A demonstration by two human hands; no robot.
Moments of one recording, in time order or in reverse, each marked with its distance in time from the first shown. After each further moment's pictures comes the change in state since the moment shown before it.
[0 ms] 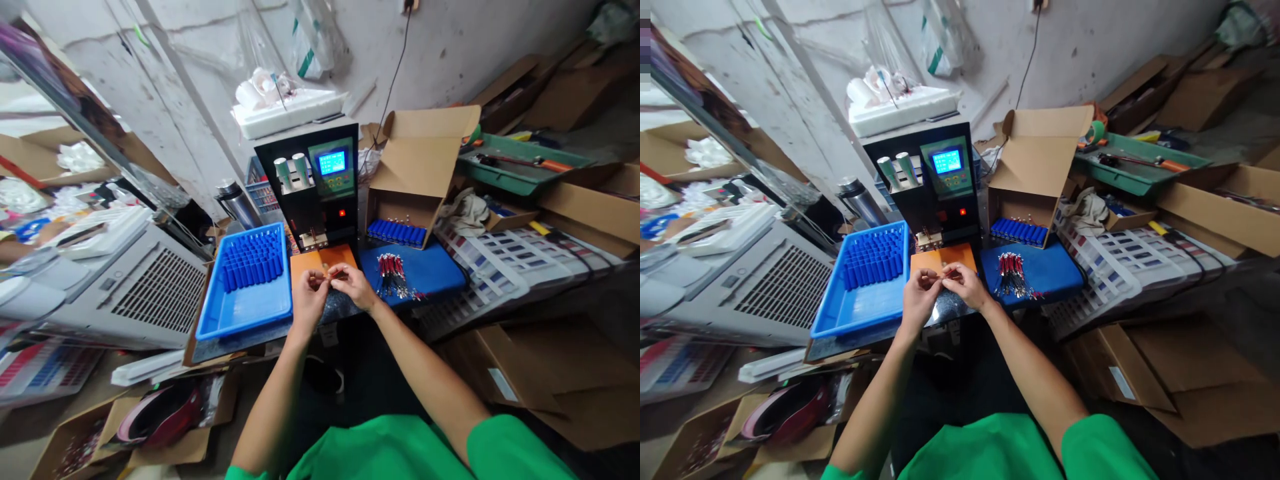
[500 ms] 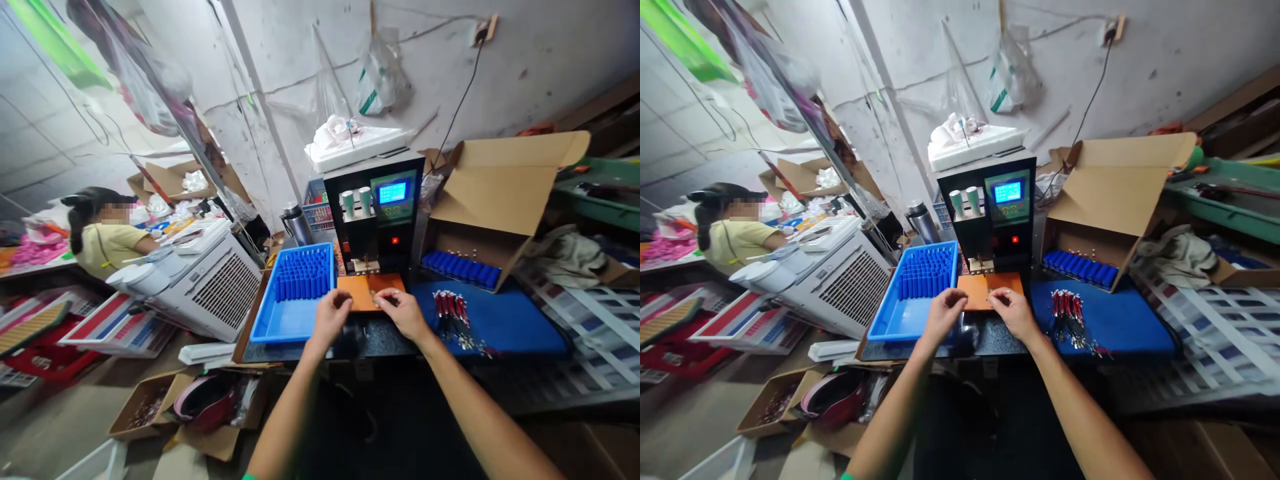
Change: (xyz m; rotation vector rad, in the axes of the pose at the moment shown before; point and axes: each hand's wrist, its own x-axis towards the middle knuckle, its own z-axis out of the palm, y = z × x) left_hand 0.020 -0.021 -0.067 0.351 -0.036 0.111; right_hand 0.016 0.009 0.008 -0.248 0.083 -0.088
